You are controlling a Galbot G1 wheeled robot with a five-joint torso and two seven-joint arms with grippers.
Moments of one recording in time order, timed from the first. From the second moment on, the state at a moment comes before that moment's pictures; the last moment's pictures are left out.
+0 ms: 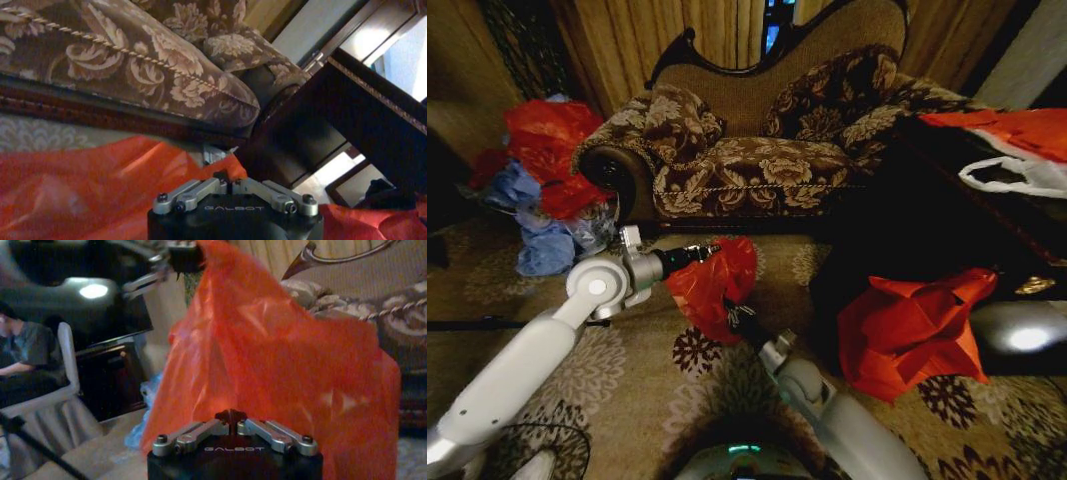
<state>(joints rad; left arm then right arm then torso) 0.74 -0.67 -0.26 -2.13 -1.70 0.61 -0.23 -0.90 1.17 -0.23 1.78 0.56 0.06 0.03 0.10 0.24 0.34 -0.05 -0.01</state>
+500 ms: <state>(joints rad) 0.77 -0.67 -0.28 -2.17 -1.69 0.60 -0.24 -0.83 1.23 -0.15 1.66 0.53 0.06 0.06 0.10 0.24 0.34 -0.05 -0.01</state>
